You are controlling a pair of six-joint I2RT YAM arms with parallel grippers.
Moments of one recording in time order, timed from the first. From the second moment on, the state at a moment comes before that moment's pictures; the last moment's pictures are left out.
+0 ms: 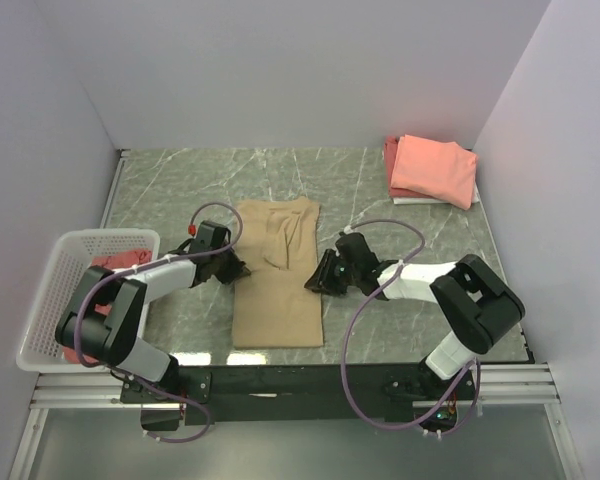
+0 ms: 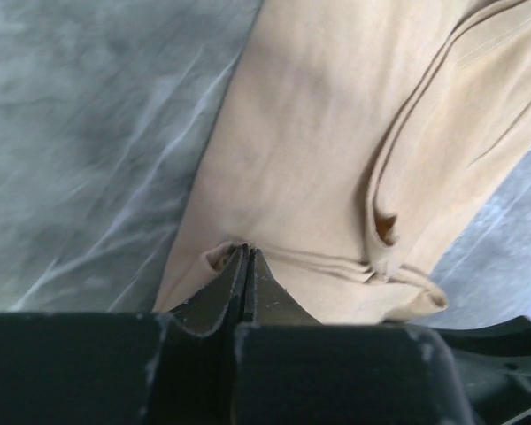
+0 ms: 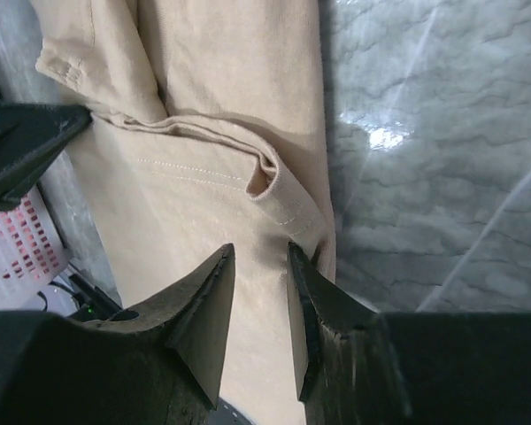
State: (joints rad) left arm -0.37 1.50 0.65 -0.06 0.08 -1.04; right arm 0.63 1.60 0.64 0.15 -0.23 0.97
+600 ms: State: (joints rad) left arm -0.33 1.70 1.20 -0.24 0.09 -0.83; right arm 0.46 1.63 0.97 -0.08 -0.21 0.81
